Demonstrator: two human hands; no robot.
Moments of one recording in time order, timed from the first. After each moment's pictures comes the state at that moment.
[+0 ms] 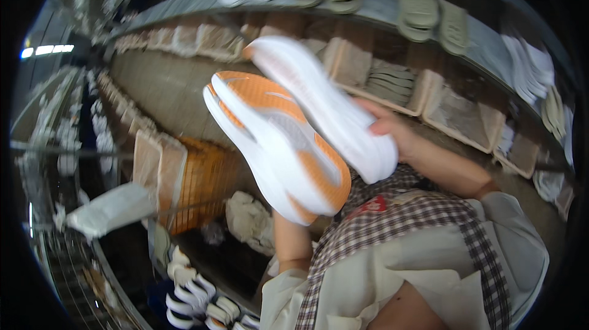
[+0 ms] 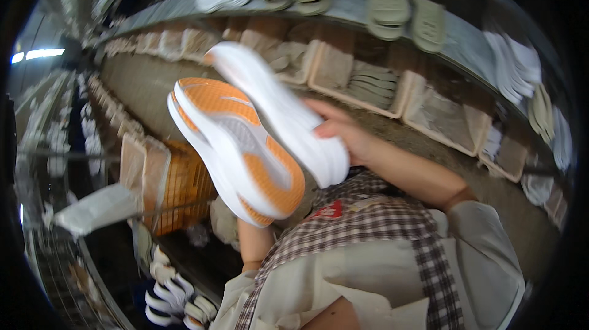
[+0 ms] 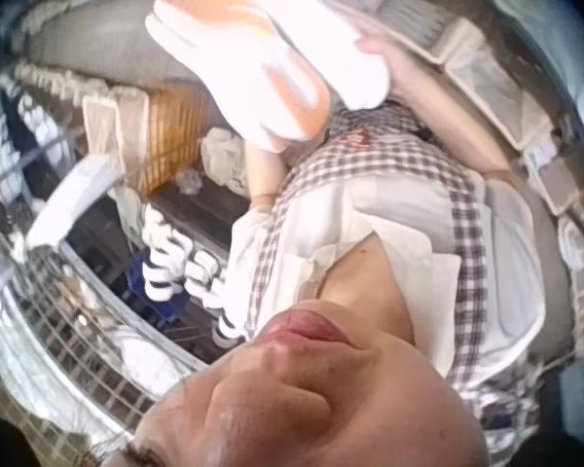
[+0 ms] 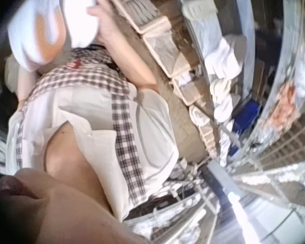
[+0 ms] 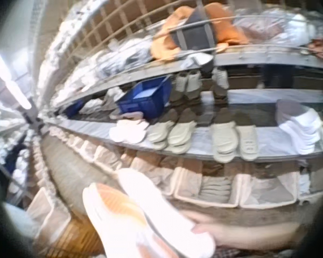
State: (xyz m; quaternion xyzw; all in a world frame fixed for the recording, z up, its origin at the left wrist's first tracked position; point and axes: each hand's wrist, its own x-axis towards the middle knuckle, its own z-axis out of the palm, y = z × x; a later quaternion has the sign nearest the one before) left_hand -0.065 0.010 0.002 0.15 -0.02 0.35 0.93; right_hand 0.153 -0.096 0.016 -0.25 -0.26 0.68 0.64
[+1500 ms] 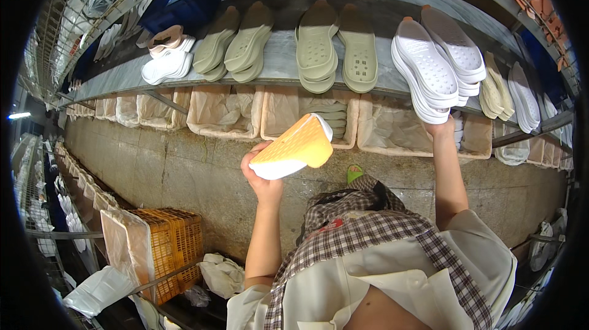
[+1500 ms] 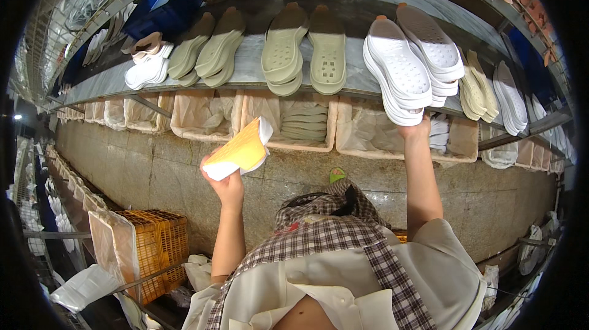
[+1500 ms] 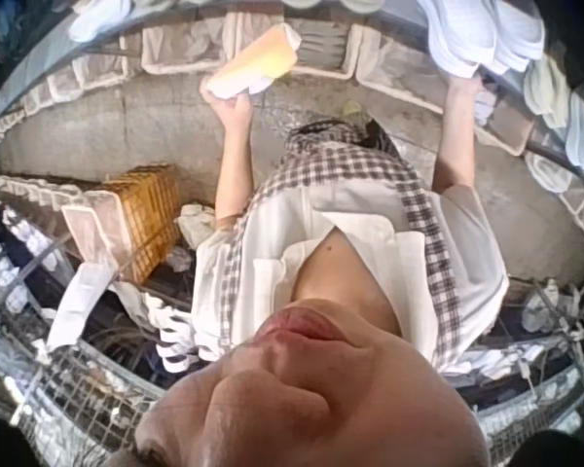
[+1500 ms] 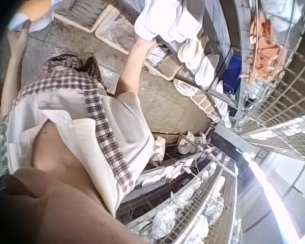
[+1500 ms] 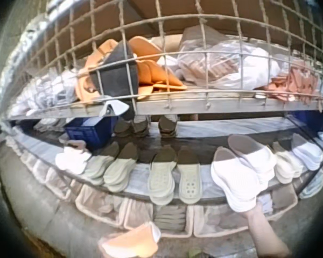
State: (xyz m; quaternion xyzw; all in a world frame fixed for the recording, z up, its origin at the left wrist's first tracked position) left_hand 0.113 0.003 -0.043 0.71 0.14 0.50 0.48; right_hand 0.443 -0.289 -0.054 -0.20 0.24 0.15 0.94
